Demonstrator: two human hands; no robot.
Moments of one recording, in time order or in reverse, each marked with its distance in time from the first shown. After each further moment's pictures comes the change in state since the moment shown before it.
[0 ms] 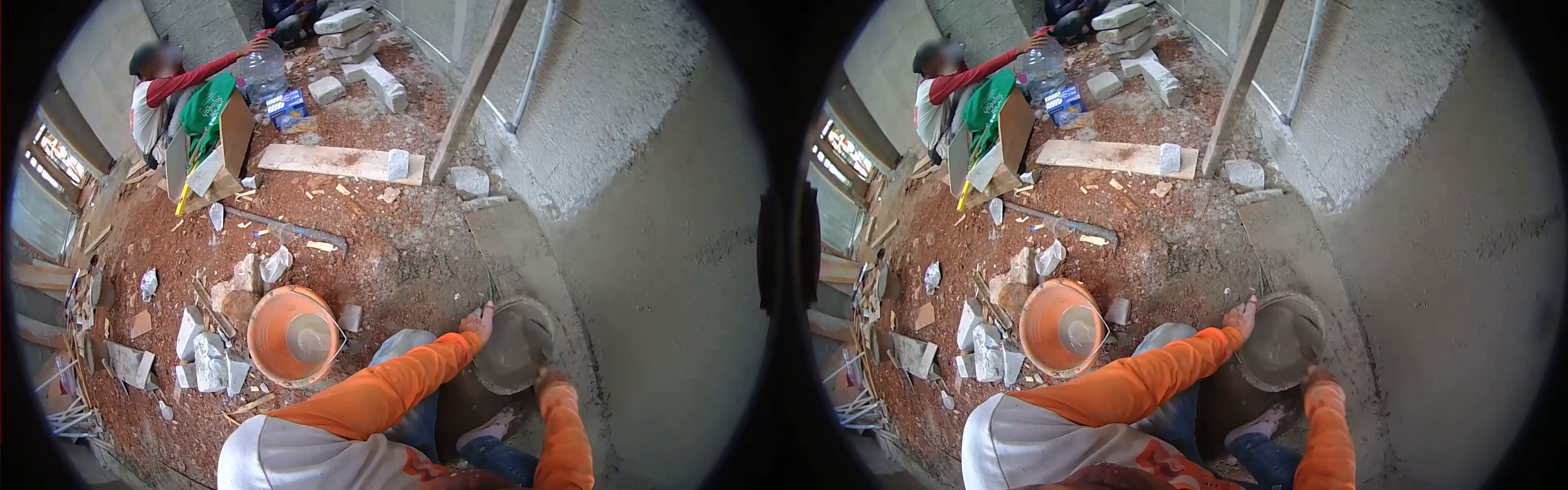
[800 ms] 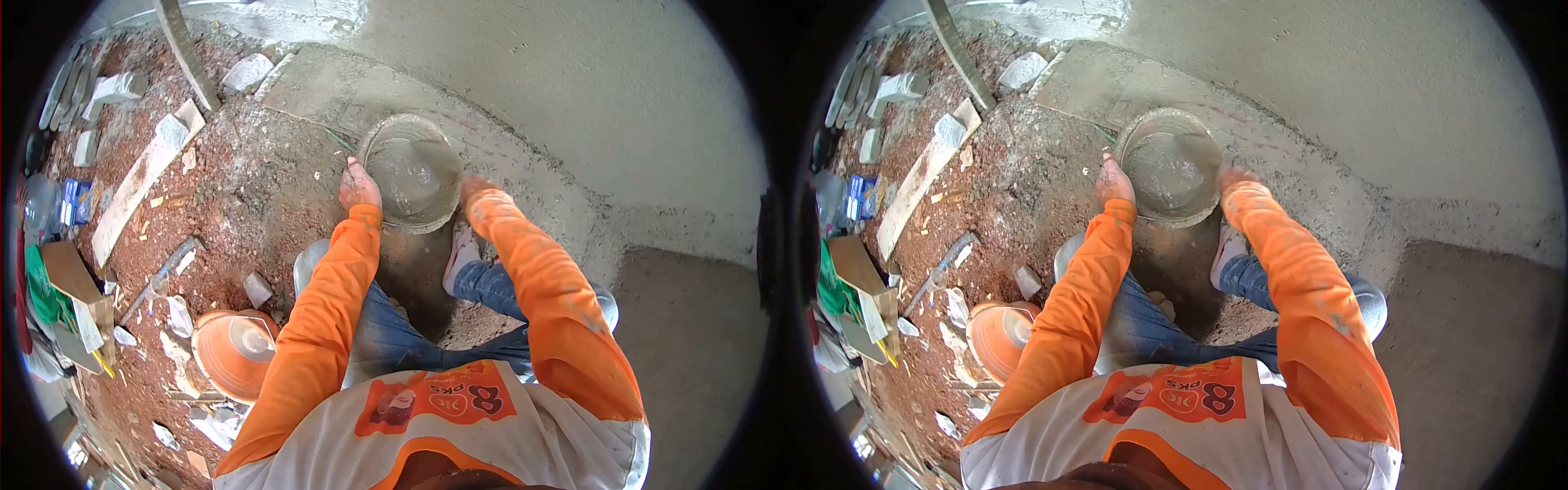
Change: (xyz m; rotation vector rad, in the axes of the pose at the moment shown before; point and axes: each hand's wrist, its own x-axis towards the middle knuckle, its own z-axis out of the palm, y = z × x) left_hand -0.017 0.014 0.015 -0.098 0.052 0.075; right_hand -0.019 -0.026 -0.007 0.151 -0.150 0.452
